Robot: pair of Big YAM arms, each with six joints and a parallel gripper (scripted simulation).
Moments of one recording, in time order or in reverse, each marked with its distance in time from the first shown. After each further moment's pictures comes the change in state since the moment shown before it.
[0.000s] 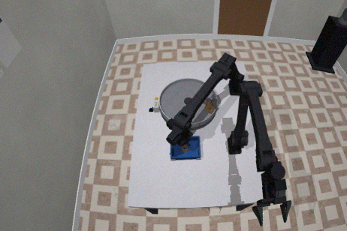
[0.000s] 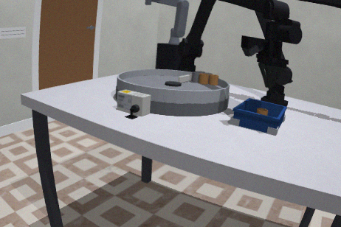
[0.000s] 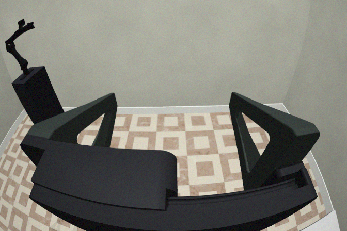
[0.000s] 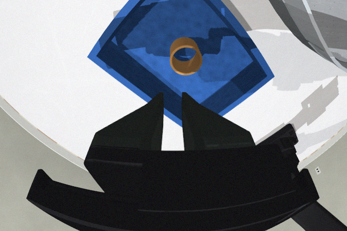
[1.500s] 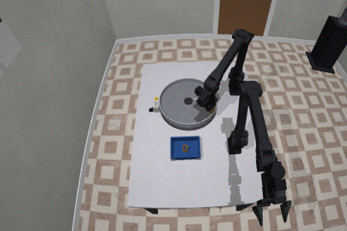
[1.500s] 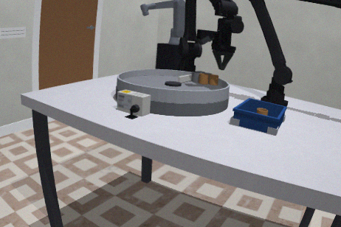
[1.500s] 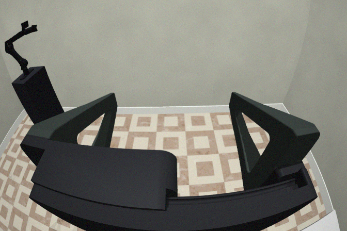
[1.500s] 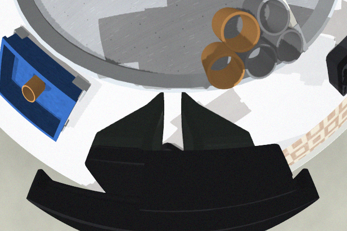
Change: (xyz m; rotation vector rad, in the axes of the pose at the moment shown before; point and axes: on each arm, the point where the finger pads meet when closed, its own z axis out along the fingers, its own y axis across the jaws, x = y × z) left arm 0.000 0.000 0.000 0.000 0.000 0.000; right arm -0.045 -0.282 -0.004 -0.005 0.000 0.002
